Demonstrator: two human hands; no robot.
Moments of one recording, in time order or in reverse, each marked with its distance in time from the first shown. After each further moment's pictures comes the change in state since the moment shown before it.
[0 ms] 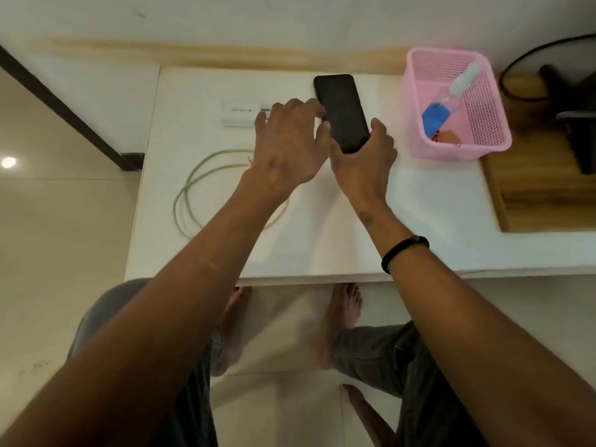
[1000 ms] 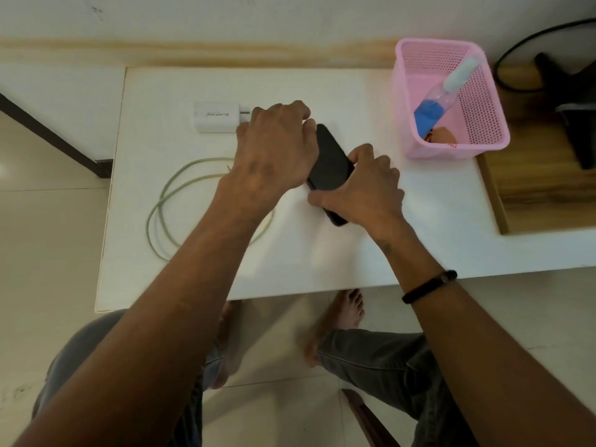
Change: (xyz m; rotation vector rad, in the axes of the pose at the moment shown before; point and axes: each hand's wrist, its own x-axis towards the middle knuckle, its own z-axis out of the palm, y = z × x) left_hand 0.014 0.005 -0.002 -0.017 -0.152 -0.049; right_hand -0.011 0.006 -0.036 -0.433 -0.329 0.066
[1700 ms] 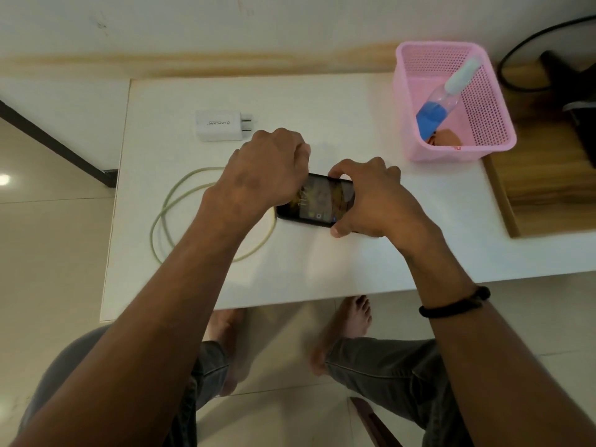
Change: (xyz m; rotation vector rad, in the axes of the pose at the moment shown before) left_hand -0.010 -0.010 -0.008 -0.010 -0.175 -0.019; right_hand -0.008 -0.002 -0.027 -0.203 -0.238 -0.192
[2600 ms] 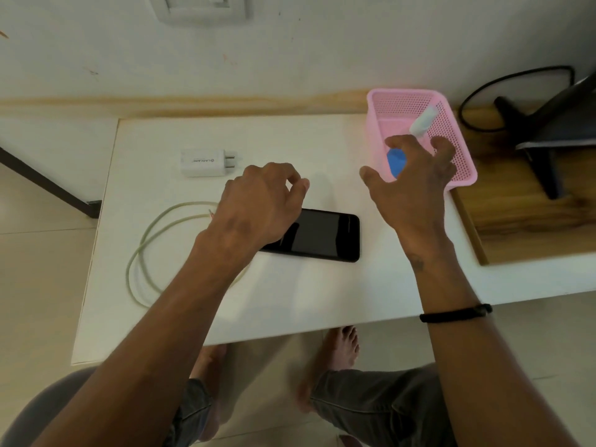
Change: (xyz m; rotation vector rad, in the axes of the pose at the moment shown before) left_hand -0.003 0.017 0.007 -0.069 0.122 0.016; right_hand 0.020 0.045 -0.034 0.295 0.744 0.125
